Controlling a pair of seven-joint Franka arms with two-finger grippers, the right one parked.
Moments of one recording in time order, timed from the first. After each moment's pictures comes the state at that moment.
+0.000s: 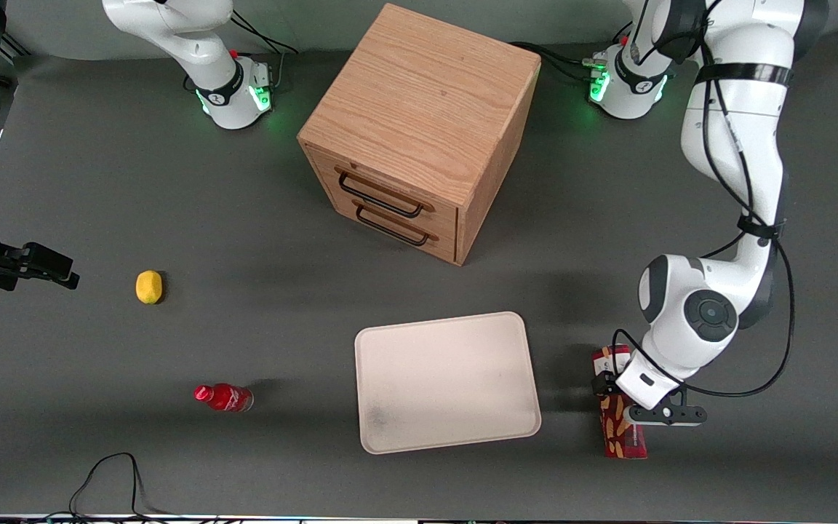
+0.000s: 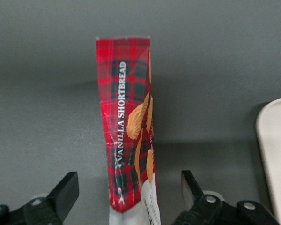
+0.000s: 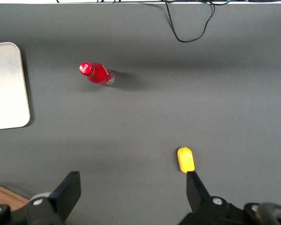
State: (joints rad) arm -0.23 0.80 0.06 -1.45 -0.02 2.50 -0.15
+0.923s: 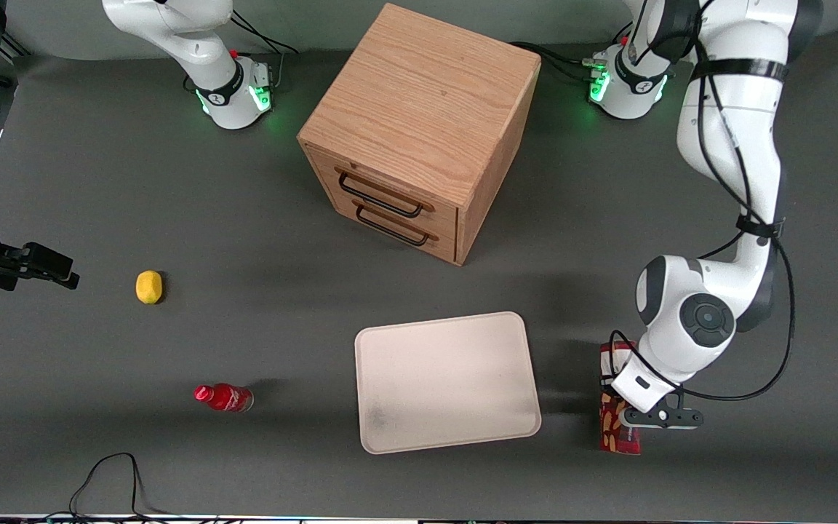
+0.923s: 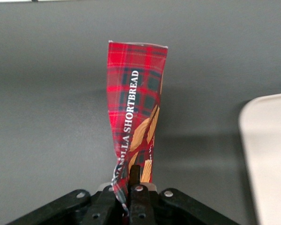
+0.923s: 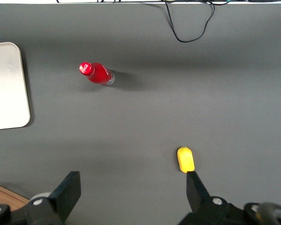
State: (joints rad) arm -0.26 0.75 0.08 -1.39 -0.04 2.34 -0.16
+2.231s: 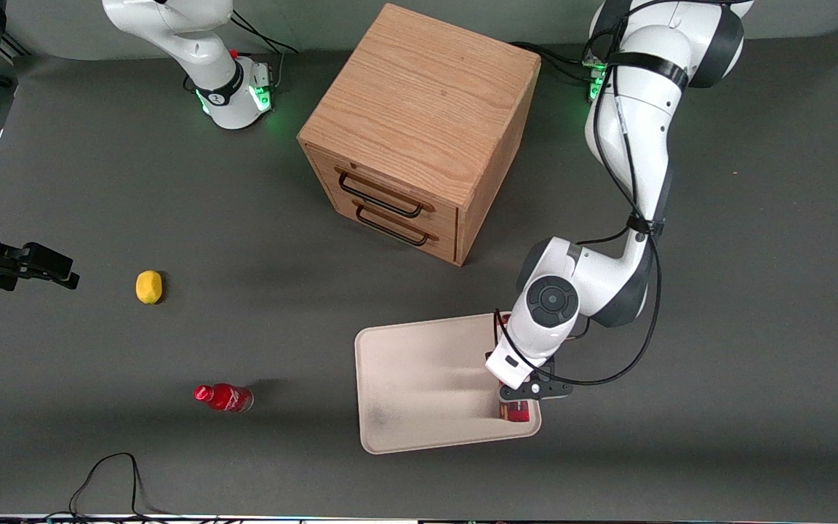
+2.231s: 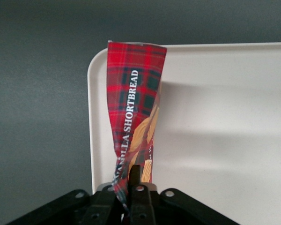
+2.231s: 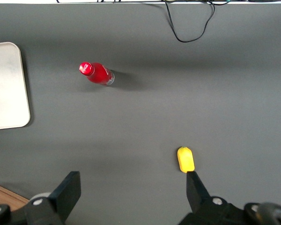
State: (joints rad) arm -0.52 0.91 0.08 -1.18 -0.02 2.23 -0.55
